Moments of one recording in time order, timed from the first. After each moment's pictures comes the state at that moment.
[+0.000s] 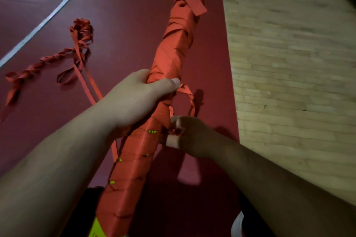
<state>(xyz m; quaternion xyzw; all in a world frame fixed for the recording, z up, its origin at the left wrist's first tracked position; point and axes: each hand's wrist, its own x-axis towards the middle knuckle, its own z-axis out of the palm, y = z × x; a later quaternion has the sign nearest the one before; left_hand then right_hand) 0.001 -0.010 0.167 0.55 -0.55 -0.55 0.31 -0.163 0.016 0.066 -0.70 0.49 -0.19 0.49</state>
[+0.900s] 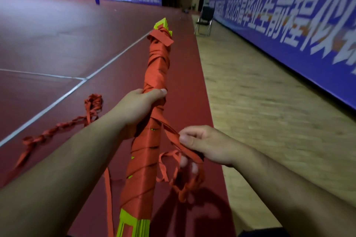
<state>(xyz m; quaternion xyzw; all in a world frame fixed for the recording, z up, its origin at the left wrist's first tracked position) 0.004 0.021 0.317 0.50 -0.48 -0.55 0.46 -0.197 0.072 0.278 -0.68 0.43 -0.25 0.54</state>
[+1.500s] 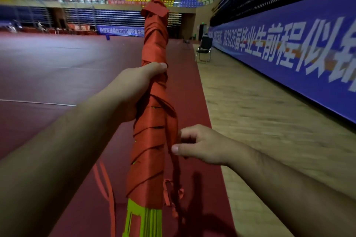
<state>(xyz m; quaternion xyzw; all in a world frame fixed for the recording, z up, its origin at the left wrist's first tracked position) -0.012 0.084 0.446 0.45 -0.50 -0.52 0.52 -0.196 0.112 0.355 -0.79 0.41 -0.25 0.39</state>
